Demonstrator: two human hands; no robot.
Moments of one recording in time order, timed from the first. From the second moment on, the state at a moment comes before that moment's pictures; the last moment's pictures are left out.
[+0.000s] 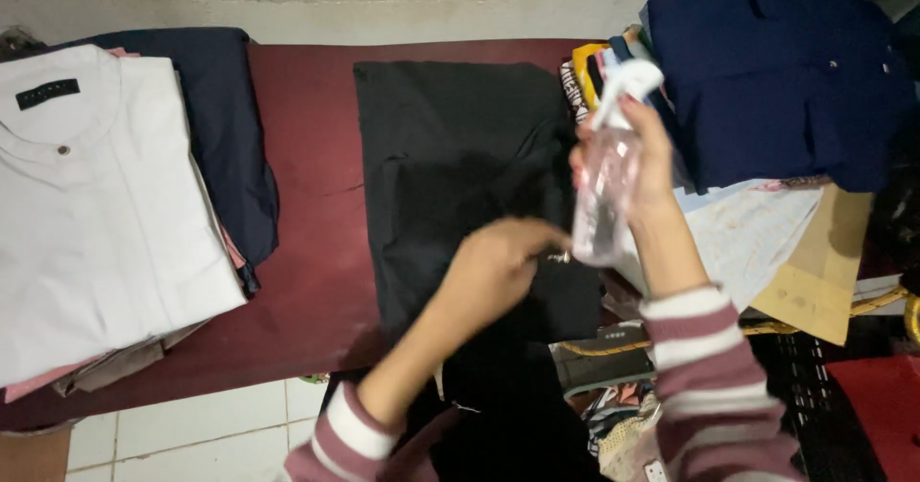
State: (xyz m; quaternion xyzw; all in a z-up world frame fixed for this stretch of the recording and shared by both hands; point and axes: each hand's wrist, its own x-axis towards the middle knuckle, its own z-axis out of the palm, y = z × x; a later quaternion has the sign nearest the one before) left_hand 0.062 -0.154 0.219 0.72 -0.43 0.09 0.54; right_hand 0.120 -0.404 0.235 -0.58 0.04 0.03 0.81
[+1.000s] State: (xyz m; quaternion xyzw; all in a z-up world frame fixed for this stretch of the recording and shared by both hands) left_hand 0.015 -0.146 0.213 0.87 -0.37 0.13 0.30; right_hand -0.038 -0.429 0.136 -0.49 0.17 -0.03 0.86
